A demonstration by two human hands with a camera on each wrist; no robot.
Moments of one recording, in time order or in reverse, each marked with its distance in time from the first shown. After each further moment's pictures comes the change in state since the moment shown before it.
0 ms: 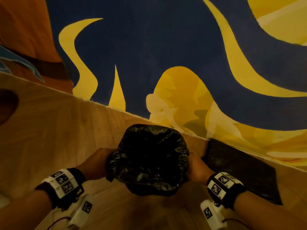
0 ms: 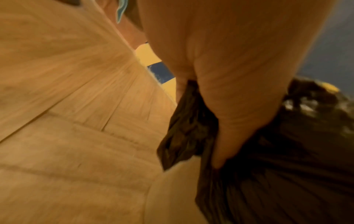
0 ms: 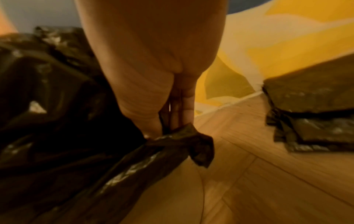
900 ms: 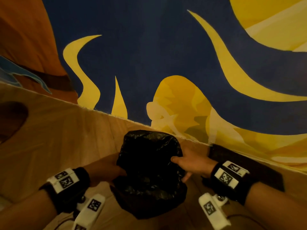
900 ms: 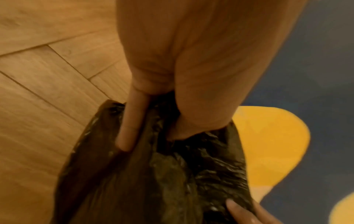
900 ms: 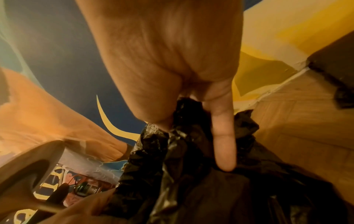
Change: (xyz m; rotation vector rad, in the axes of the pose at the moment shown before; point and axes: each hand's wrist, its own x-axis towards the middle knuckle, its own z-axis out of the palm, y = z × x) left_hand 0.011 0.088 -0.042 -0.619 -0.319 -0.584; right_hand -0.013 -0.063 -0.077 0.539 -0.323 0.127
